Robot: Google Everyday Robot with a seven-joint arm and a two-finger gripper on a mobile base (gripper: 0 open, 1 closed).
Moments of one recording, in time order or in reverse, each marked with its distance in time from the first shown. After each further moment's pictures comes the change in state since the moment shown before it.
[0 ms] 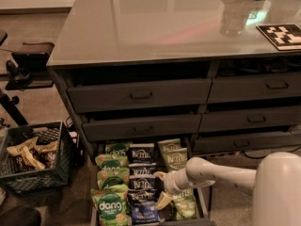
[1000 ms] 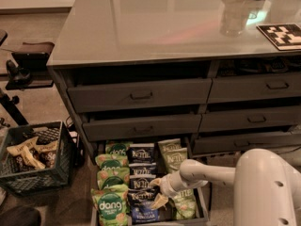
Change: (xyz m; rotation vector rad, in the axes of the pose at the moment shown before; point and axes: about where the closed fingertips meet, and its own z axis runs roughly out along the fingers) arm 0.023 0.003 0.043 -0.070 0.023 0.036
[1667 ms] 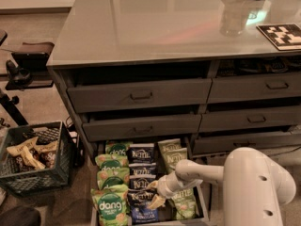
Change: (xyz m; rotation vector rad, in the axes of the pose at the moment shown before) arm 0.006 0.000 0.027 -0.059 0.008 0.011
